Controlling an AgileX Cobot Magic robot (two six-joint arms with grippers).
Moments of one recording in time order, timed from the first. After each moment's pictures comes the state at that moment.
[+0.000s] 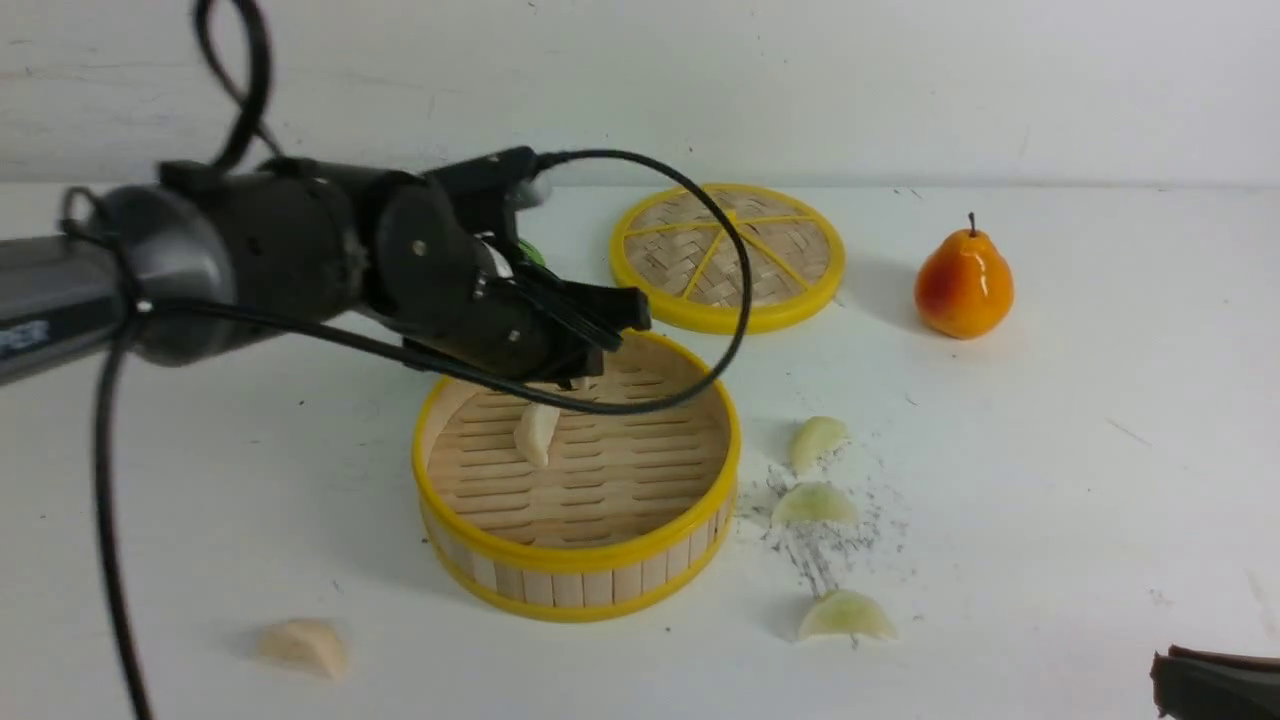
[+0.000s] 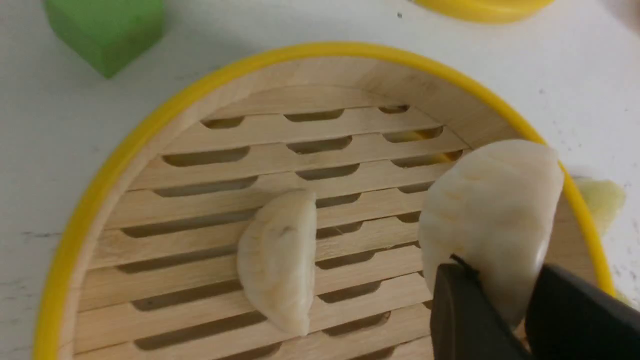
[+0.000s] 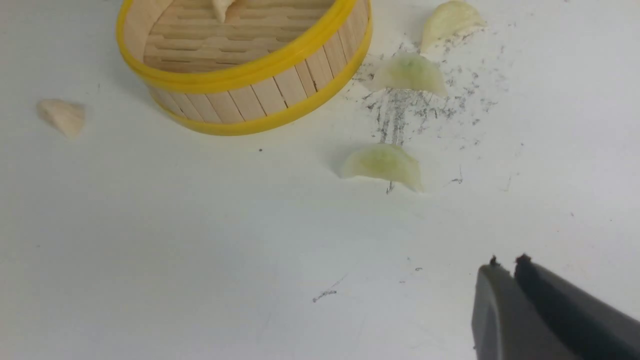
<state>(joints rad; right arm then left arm) 0.12 0.61 -0.36 0.73 0.52 -0.55 -0.46 1.86 -1.38 -0.14 0.41 -0.36</state>
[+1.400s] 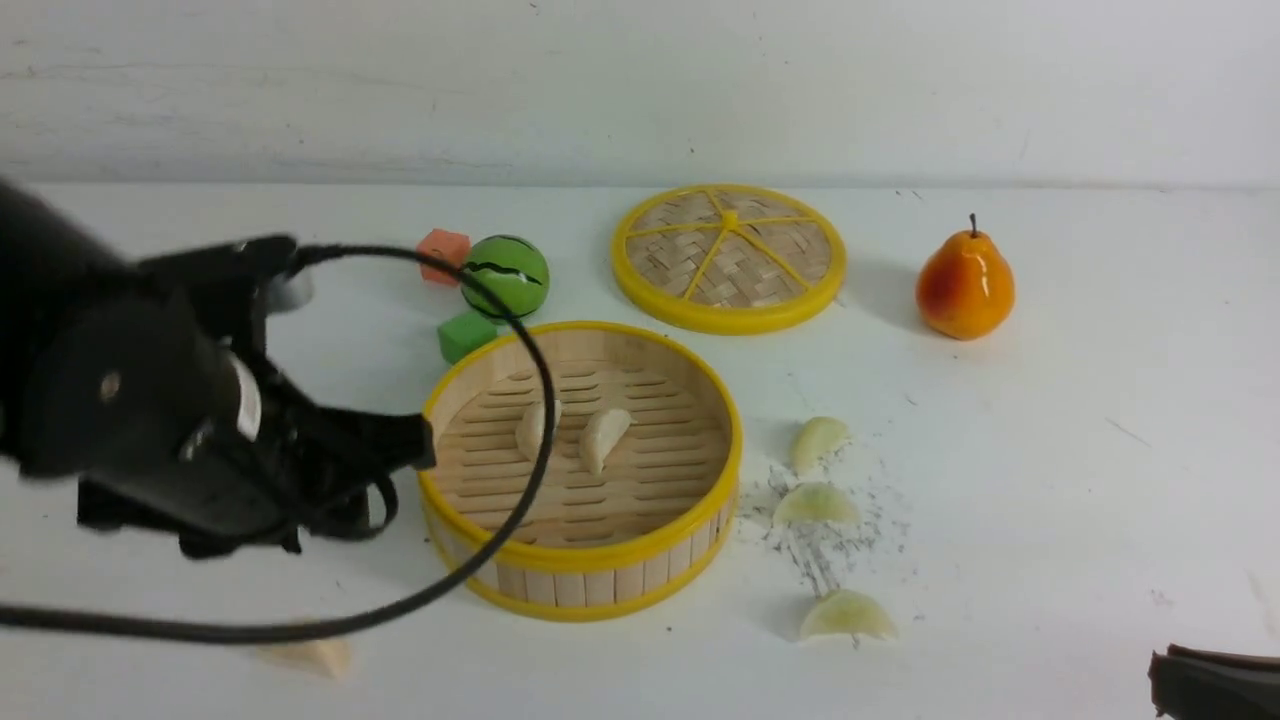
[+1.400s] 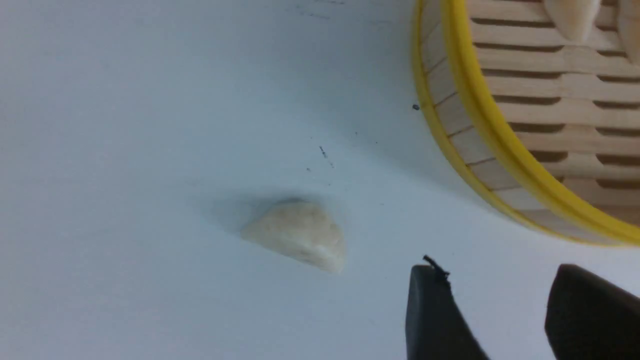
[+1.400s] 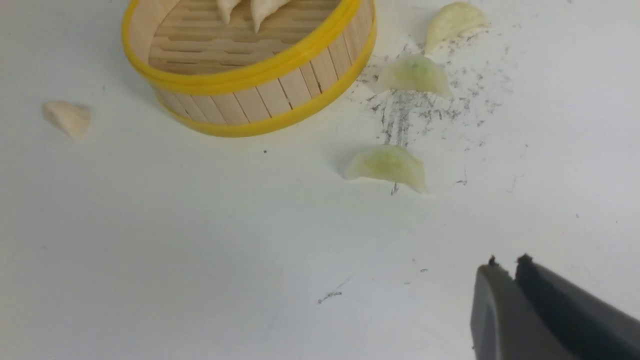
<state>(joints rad) 0.12 0.61 -0.36 0.74 0.52 -0.55 -0.46 1.34 -0.93 0.26 0.70 -0.85</state>
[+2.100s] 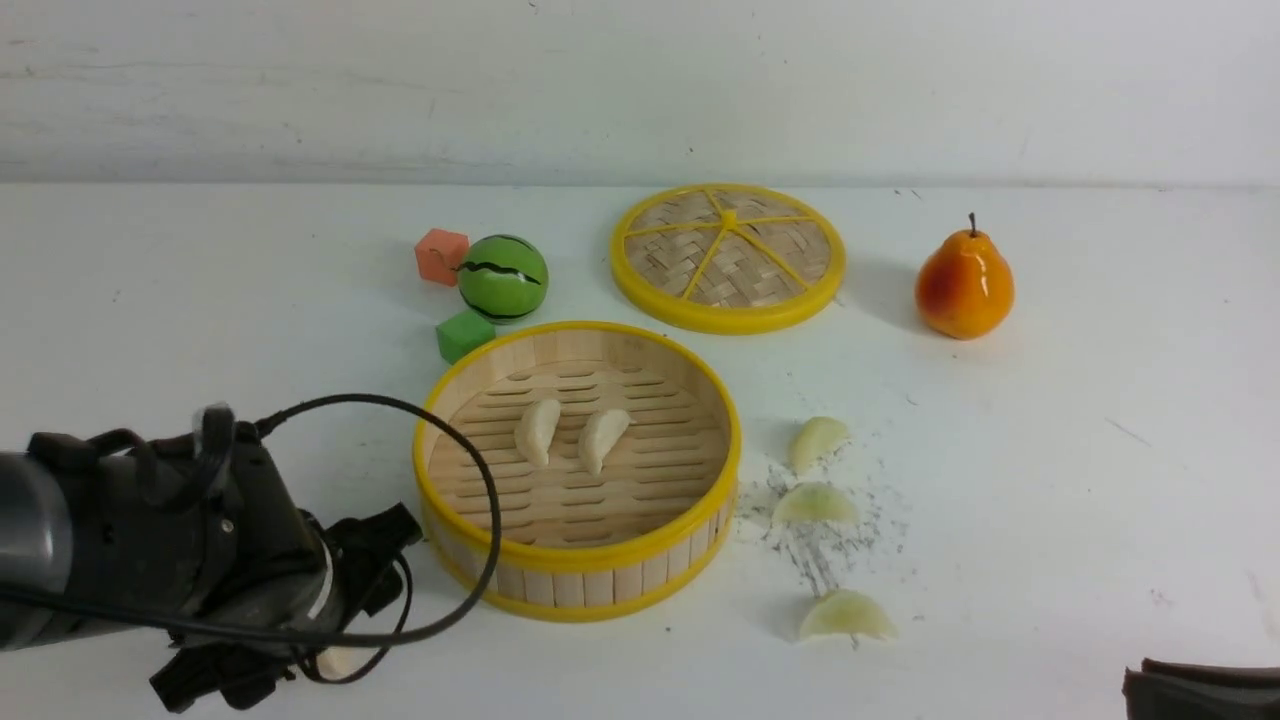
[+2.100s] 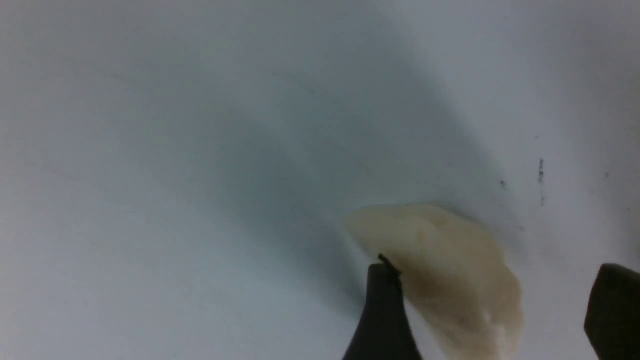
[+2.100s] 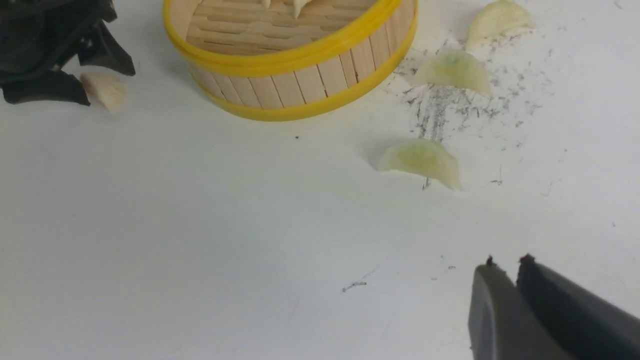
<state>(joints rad) 0.19 0.61 -0.36 0.74 0.52 -0.58 -0.46 1.64 -0.75 0.66 0.47 -1.74</state>
